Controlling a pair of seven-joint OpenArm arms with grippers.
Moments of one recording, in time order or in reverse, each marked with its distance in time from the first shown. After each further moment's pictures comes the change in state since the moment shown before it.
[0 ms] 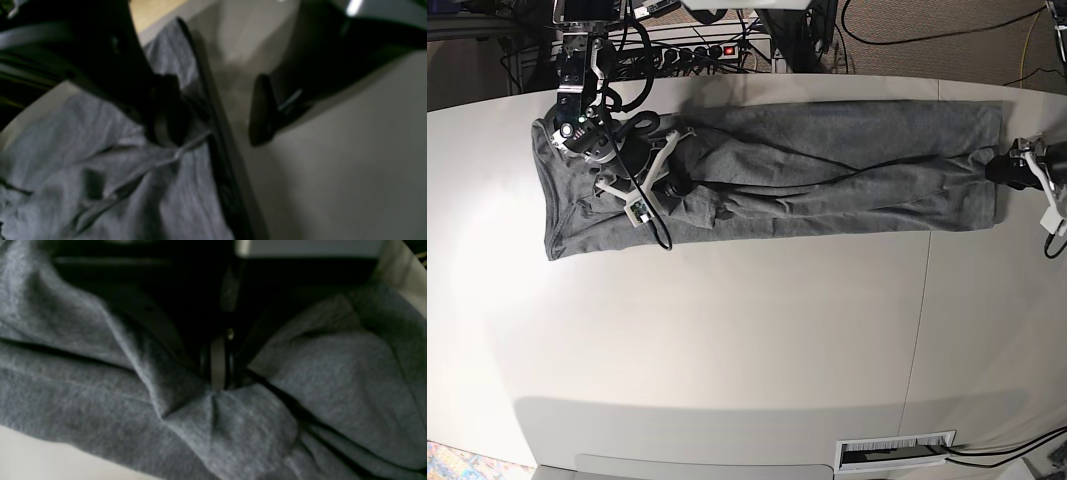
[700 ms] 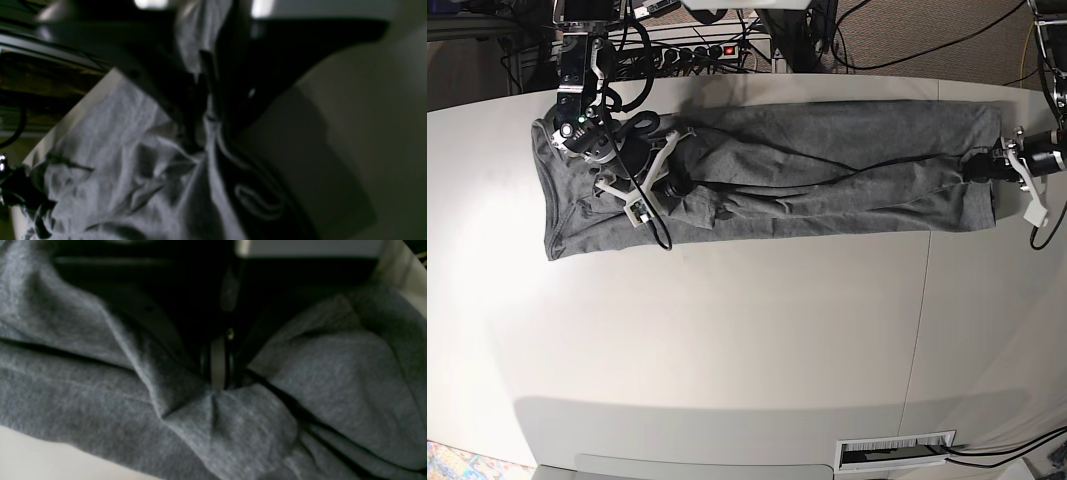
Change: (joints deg) left arm 0.0 5.0 -0.2 -1.8 -12.2 0.2 5.2; right arm 0.0 0.0 0.0 0.0 0.0 0.0 0.1
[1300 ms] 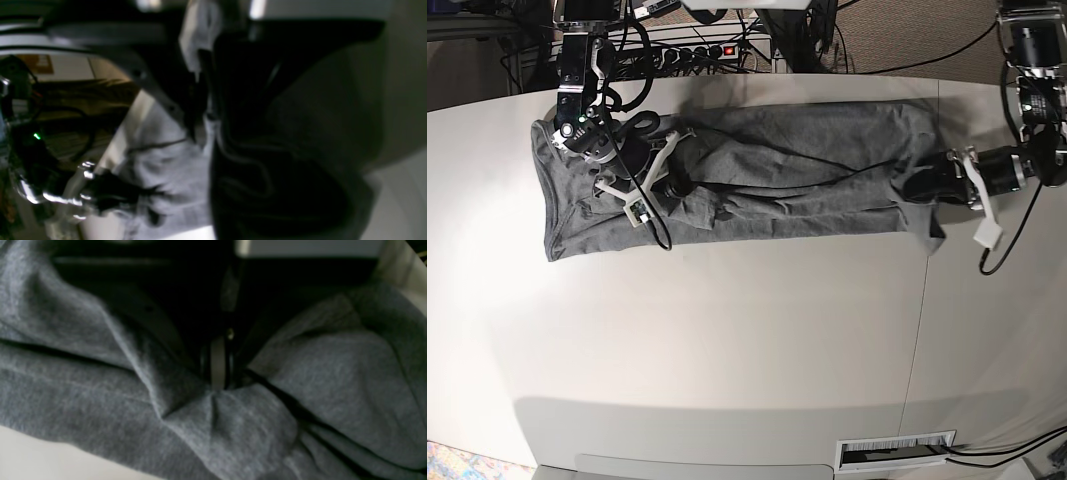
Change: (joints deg) left arm 0.1 10.5 0.3 20.0 -6.7 0.4 5.9; right arm 0.0 0.0 0.0 0.0 -0.5 0.0 0.8
